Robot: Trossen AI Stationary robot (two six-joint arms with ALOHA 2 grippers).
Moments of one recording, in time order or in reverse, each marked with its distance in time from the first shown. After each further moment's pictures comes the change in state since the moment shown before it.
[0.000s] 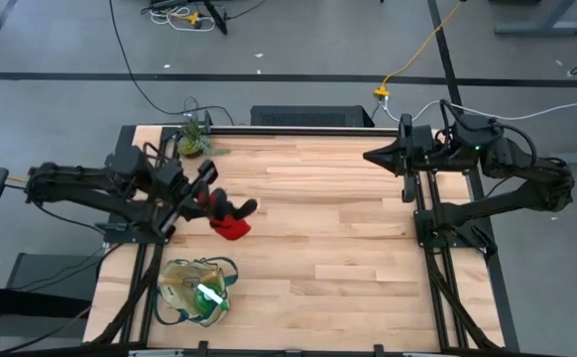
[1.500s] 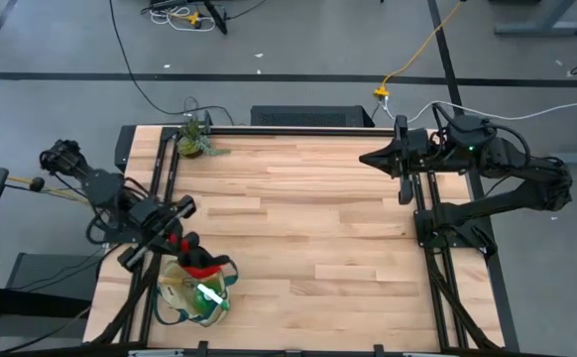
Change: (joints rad) left arm -0.506 -0.094 0.000 -0.221 -0.342 0.034; right arm 0.000 0.021 0.000 0.004 -0.025 -0.049
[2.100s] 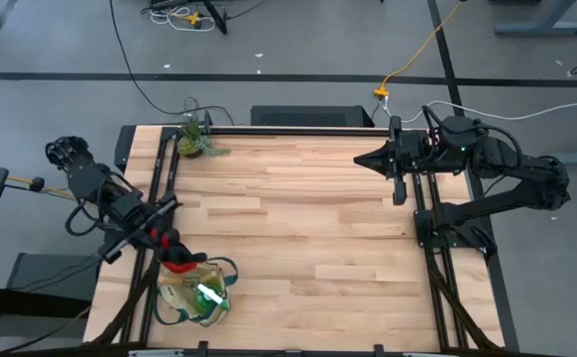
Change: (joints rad) left arm -0.105 -0.168 0.001 -0.242 -0.065 -0.035; right arm 0.000 0.031 0.000 0.010 0.000 -0.032
